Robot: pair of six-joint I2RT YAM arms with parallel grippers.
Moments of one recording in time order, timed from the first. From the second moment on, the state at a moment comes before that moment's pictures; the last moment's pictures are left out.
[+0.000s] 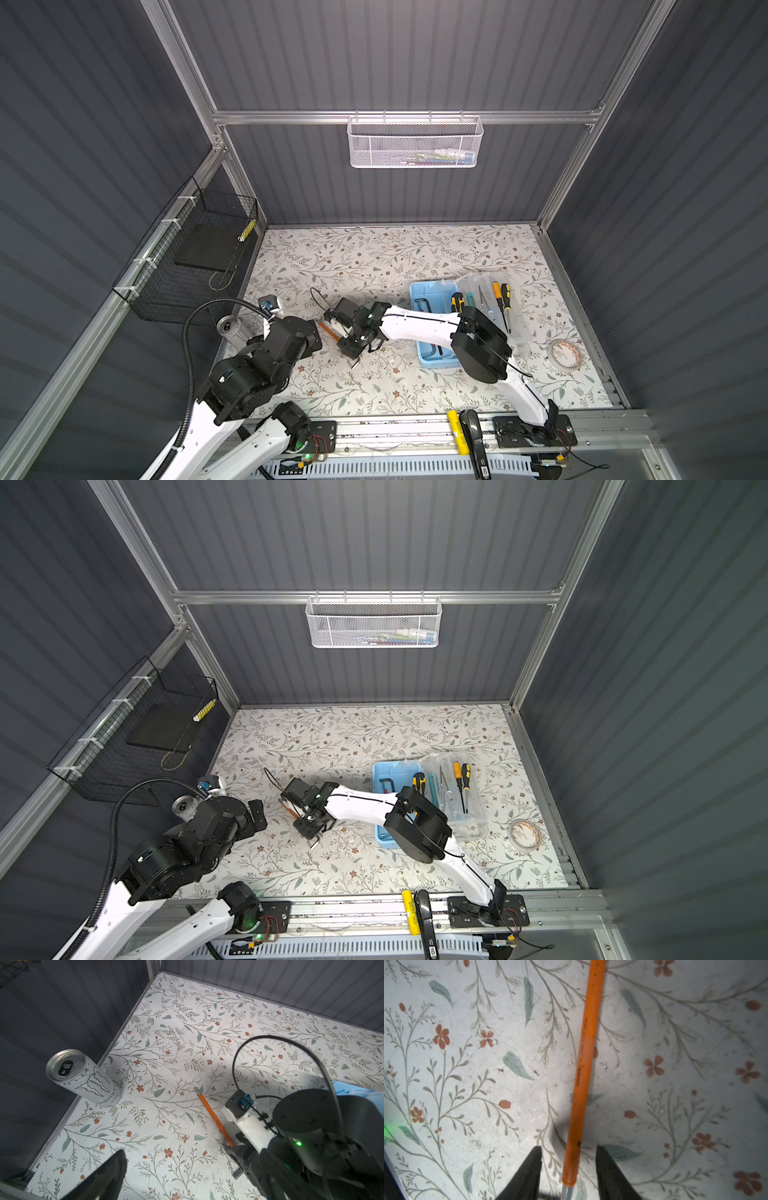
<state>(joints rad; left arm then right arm) -0.71 0.63 0.98 -1.23 -0.64 -0.74 1.13 2.32 1.85 -0.65 -0.10 0.16</state>
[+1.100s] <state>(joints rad) -0.71 0.60 0.98 -1.18 -0.58 -0.70 1.14 2.34 1.86 -0.63 -0.03 0.29</state>
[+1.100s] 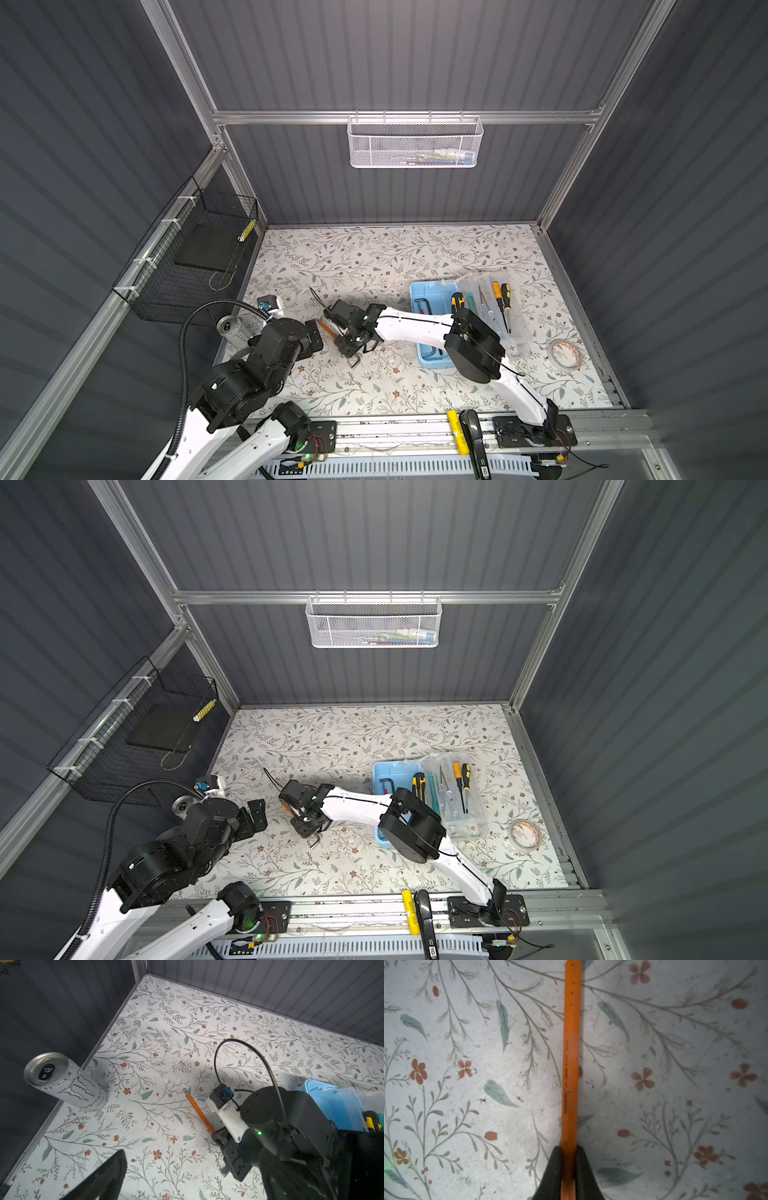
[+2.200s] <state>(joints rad) -0.71 0.74 0.85 -0.84 -0.36 -0.56 0.89 1.62 1.15 -0.77 0.37 0.60</state>
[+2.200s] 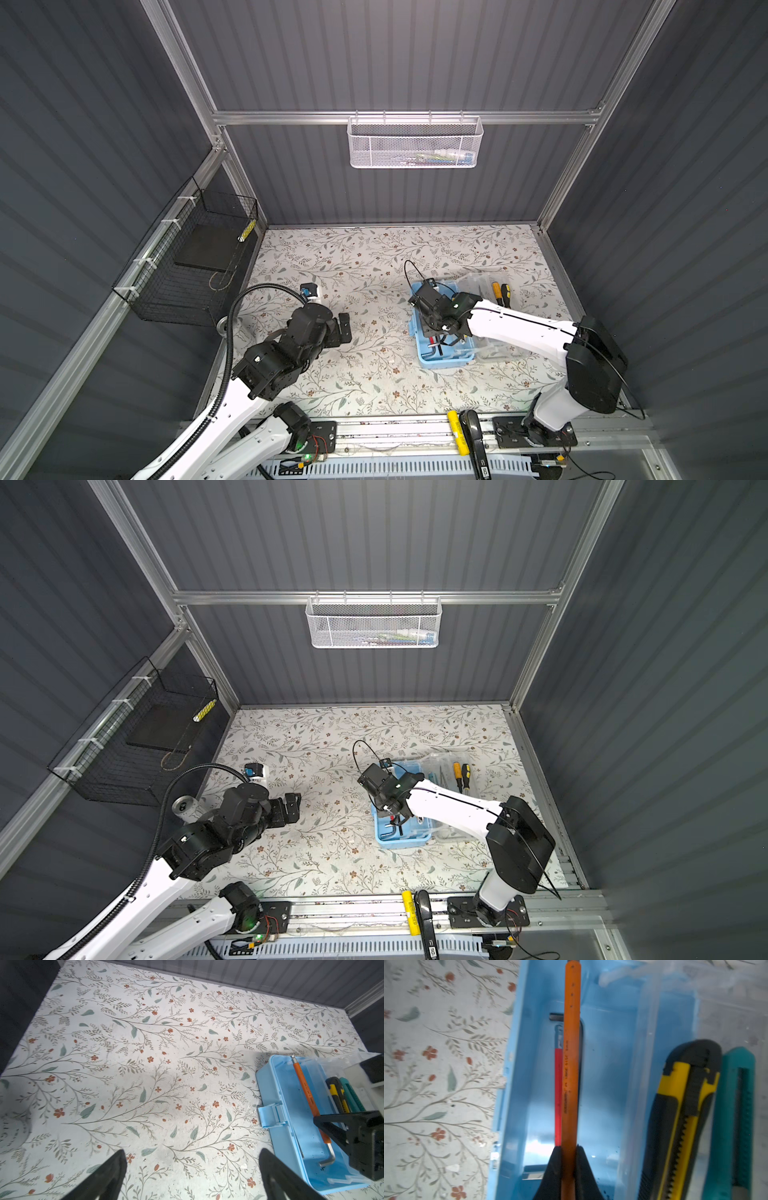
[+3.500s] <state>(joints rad) -0.71 0.98 0.77 -0.57 -0.04 -0.52 0.88 1.60 1.22 -0.80 0.38 0.56</state>
